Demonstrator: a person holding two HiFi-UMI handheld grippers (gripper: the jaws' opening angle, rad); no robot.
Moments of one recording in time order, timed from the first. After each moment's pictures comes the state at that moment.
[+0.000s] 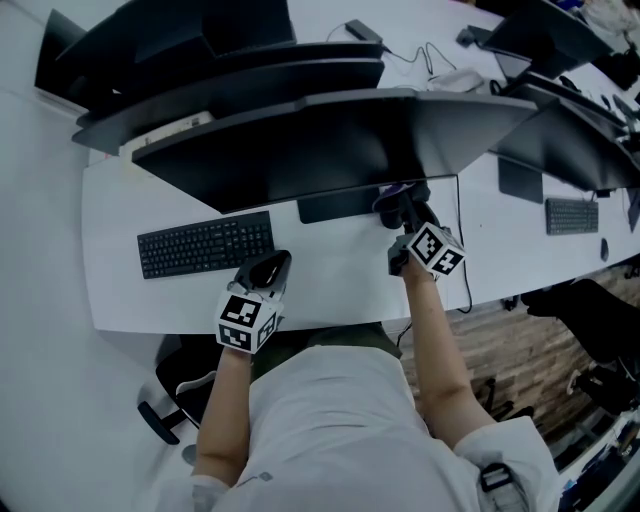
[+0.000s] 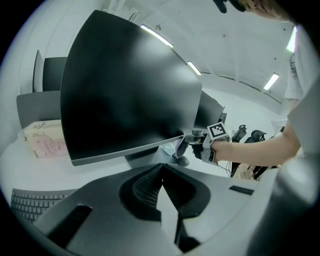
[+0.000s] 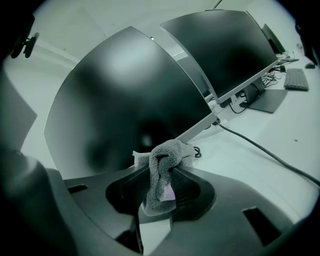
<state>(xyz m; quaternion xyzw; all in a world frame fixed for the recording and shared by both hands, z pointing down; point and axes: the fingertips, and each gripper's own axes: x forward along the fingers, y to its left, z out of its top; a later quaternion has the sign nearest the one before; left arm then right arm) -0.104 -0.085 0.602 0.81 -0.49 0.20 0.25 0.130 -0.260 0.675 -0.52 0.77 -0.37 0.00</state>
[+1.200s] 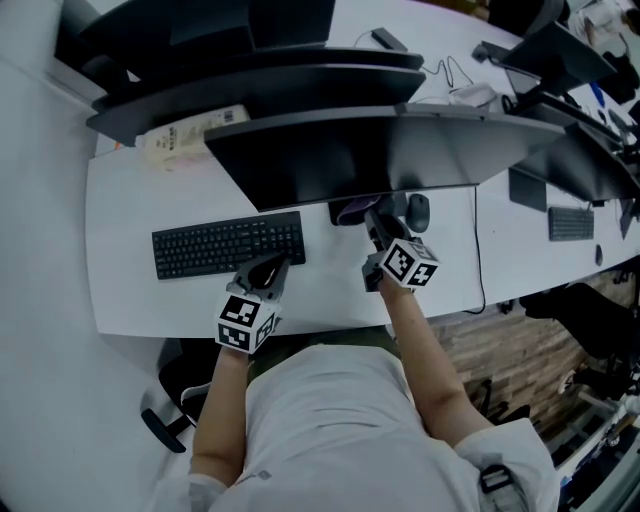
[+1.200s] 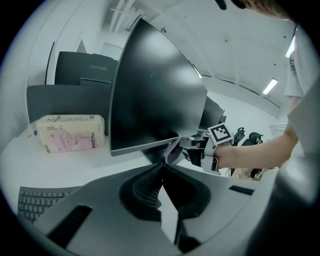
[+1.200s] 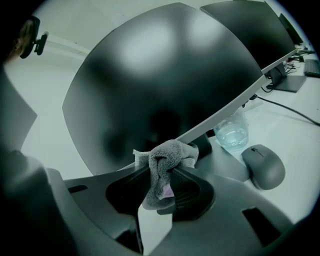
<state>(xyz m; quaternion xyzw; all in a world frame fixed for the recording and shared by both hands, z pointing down) -0.193 -0.063 0.612 0.81 -0.49 0.18 0.26 -0.028 -0.202 0.678 -0.44 0.81 -0.38 -0.02</state>
